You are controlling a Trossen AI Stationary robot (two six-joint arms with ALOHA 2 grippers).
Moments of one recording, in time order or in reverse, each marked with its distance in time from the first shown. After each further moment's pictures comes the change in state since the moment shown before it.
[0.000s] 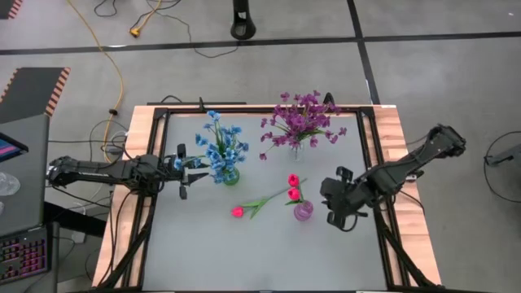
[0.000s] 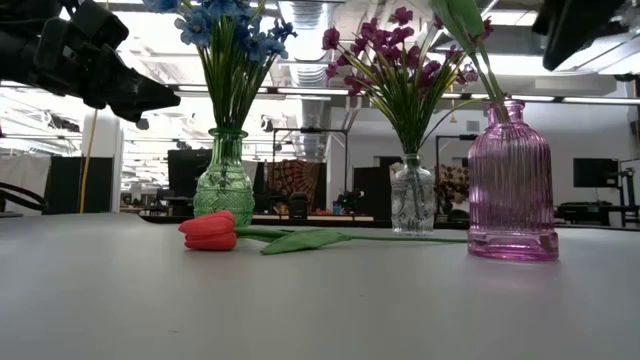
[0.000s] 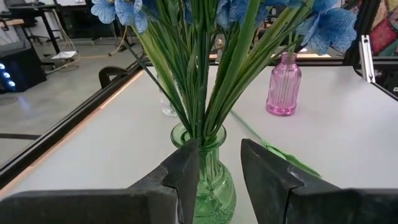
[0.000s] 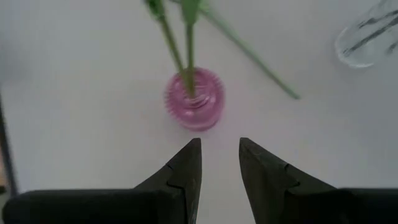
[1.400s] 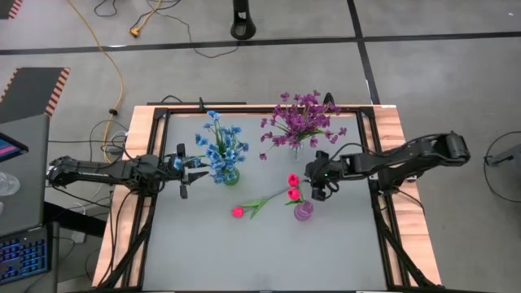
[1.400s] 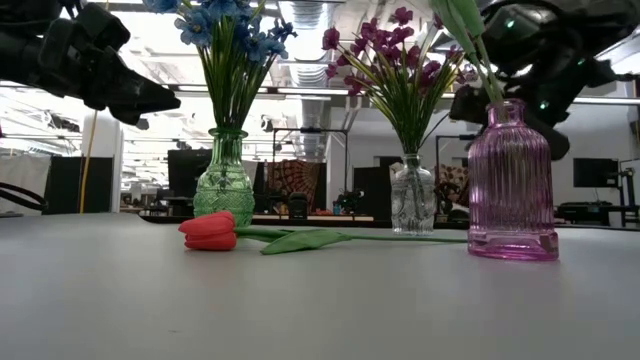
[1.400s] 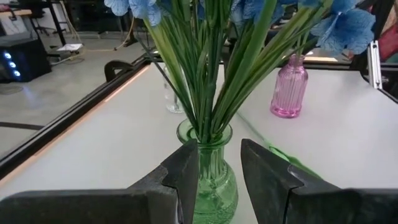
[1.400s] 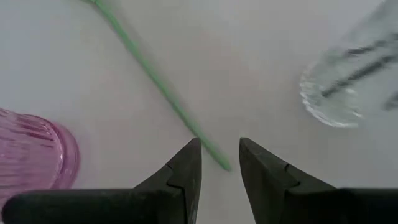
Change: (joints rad) left arm 0.000 0.000 0.000 -0.007 -0.026 -0.042; right arm -0.529 -0.016 -0.614 0.862 -0.145 -0.672
